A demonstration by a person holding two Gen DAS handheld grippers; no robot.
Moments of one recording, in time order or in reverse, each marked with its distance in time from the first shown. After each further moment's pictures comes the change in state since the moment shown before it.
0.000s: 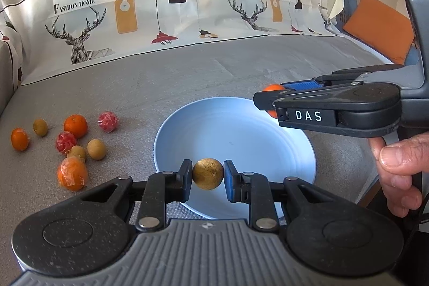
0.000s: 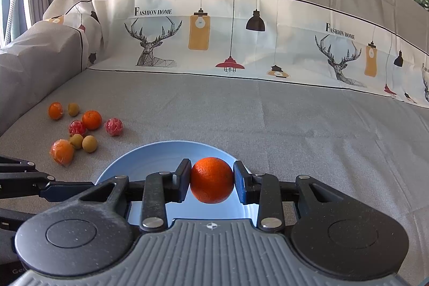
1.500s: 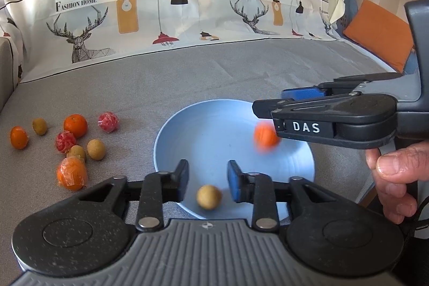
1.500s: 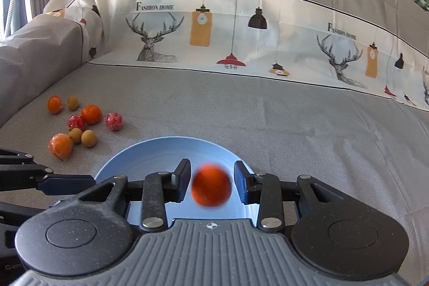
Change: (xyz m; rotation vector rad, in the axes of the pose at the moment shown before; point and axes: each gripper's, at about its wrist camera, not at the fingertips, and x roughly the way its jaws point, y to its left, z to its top) left arm -0.003 0.002 0.003 -0.023 -0.006 -0.001; right arm 0.002 0.003 -0.002 -0.012 0.013 -0.010
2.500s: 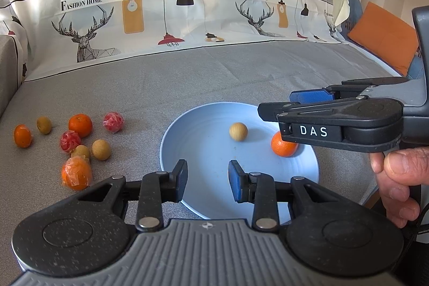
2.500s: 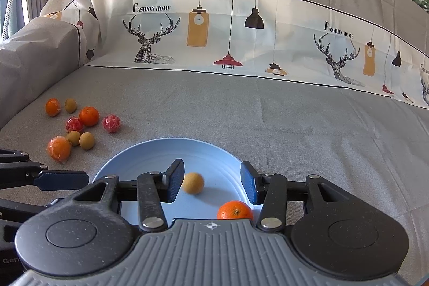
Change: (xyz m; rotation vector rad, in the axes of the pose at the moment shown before) left arm -0.001 0.000 0.000 -0.012 -0.004 0.015; right arm -0.001 -0.003 0.000 0.004 -0.001 -0.002
